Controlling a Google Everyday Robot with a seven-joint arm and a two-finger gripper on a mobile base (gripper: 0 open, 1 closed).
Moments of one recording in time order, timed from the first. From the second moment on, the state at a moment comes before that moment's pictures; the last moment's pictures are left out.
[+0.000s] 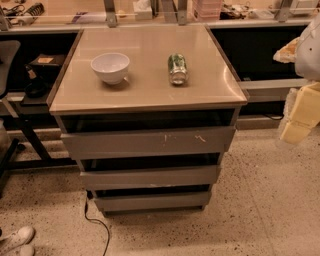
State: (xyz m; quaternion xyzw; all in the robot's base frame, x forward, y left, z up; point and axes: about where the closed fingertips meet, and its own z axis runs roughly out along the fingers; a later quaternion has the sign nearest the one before) arm 0.438 -0.217 0.976 -0.60 0.78 -0.03 0.16
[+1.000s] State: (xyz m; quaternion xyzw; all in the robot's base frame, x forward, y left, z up) arm 0.443 -0.166 0.866 -0.61 0.78 0.03 0.15
